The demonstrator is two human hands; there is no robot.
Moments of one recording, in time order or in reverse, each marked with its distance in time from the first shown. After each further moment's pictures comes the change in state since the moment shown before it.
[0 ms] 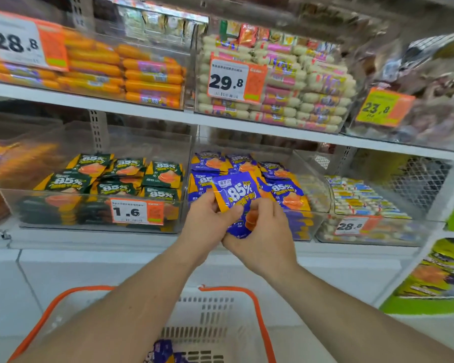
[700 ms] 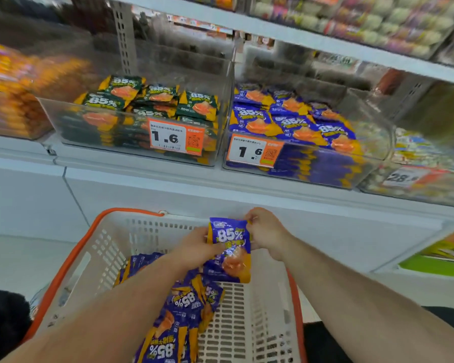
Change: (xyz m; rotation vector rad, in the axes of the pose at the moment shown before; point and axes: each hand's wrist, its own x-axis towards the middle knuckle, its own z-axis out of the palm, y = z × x) left_hand -0.090 -0.140 -0.090 0.360 -0.173 -0.545; right_hand -0.063 0.052 0.107 0.432 -0.700 0.625
